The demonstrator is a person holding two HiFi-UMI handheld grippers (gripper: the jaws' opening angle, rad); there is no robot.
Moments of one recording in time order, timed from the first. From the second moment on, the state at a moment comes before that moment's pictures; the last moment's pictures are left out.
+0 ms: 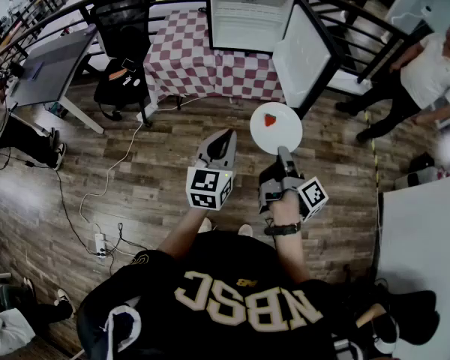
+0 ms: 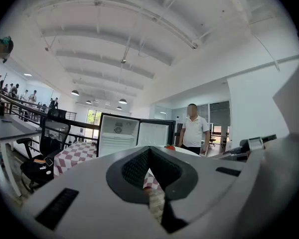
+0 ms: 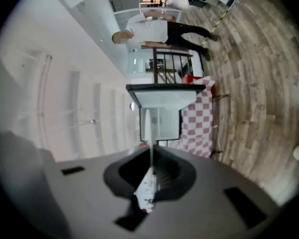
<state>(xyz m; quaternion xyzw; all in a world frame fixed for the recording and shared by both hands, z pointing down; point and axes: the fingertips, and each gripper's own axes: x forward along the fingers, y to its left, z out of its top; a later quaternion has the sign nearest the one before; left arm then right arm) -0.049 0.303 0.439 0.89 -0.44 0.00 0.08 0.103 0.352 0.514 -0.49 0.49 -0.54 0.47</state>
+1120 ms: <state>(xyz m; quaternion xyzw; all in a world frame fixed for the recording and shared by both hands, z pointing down) 0.004 0.333 0.460 0.87 -0.48 0.01 0.09 0.170 0.377 0.514 -0.52 0.52 -0.53 0.43</state>
